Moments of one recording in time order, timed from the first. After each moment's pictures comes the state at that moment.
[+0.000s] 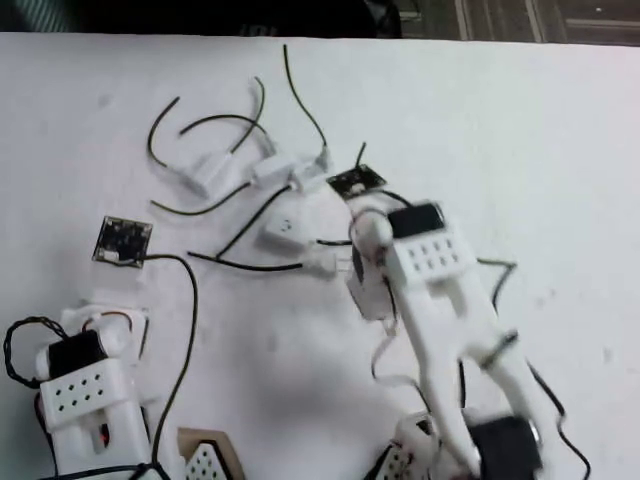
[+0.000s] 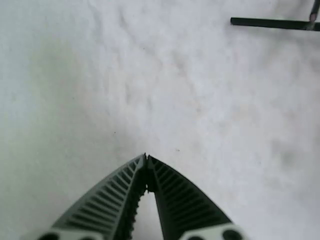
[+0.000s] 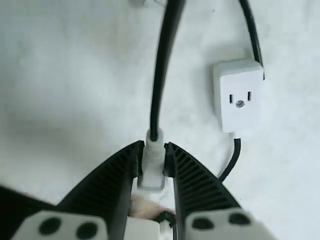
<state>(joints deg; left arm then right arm) -28.4 -62.4 76.3 61.0 -30.7 -19.8 -23.4 33.2 86.2 11.8</state>
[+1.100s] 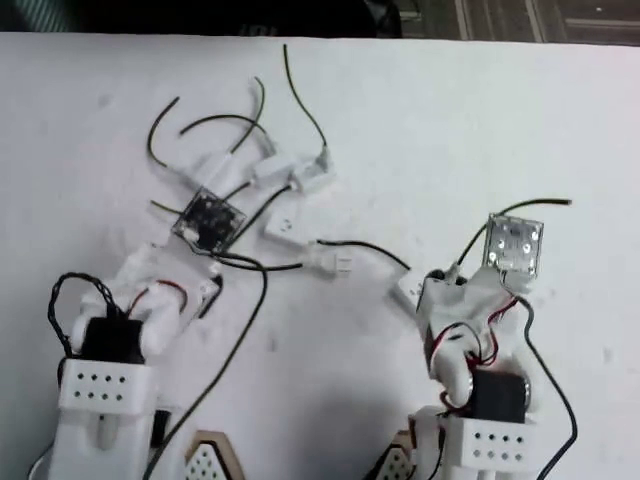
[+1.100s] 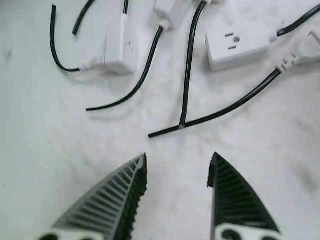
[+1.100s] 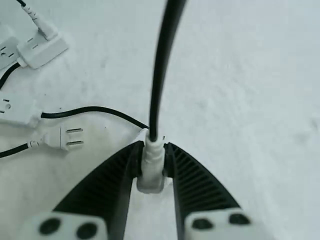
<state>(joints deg) -0.9 -62.2 63.0 61.0 -30.7 1.5 -83.8 72.4 63.5 -6.4</state>
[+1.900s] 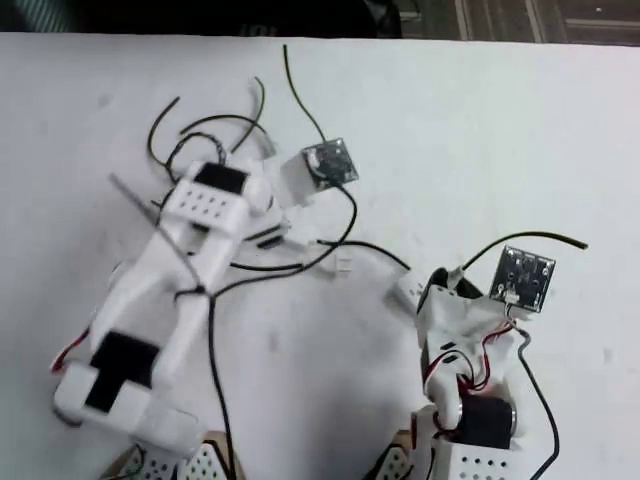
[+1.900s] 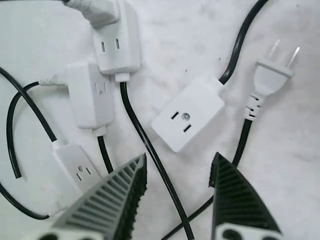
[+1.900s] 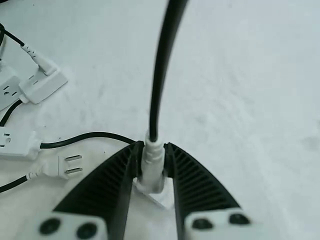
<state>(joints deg) 12.9 3.4 14.7 60.9 -50.1 3.1 -102.5 84.9 60.7 -11.0</state>
